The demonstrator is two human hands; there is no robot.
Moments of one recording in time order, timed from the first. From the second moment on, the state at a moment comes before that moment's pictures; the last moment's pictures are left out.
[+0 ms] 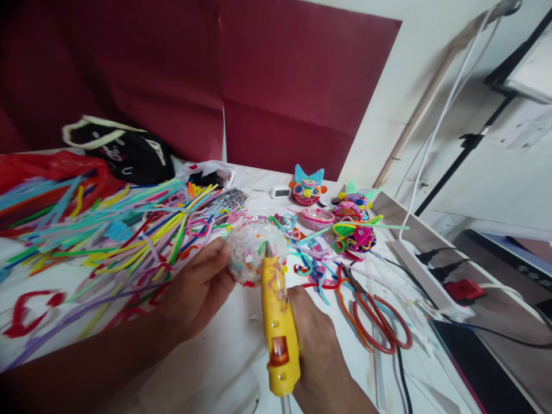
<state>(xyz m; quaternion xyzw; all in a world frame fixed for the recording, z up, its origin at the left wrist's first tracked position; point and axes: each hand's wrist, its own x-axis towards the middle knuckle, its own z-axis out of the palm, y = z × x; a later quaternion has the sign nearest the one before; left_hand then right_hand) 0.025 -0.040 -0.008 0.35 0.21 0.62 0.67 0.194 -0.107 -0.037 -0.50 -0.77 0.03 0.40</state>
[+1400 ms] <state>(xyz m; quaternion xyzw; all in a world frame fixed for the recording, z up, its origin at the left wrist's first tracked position) 0.025 -0.038 -0.009 0.37 0.21 0.63 0.65 0.192 -0.105 -0.047 -0.51 -0.77 0.02 0.40</state>
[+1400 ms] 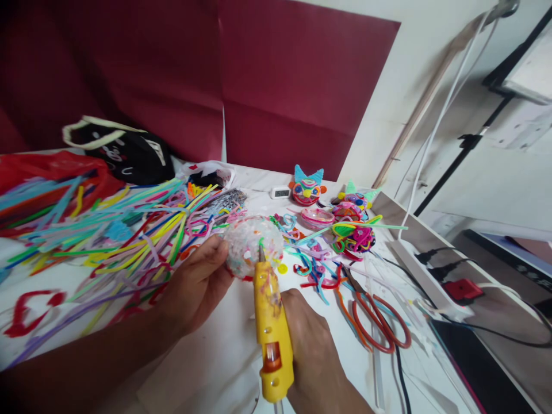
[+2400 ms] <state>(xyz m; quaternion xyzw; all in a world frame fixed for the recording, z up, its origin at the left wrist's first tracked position) 0.025 -0.041 -0.010 0.38 0.22 0.61 0.66 0.198 -0.104 -0.044 -0.47 -0.79 0.04 0.39</state>
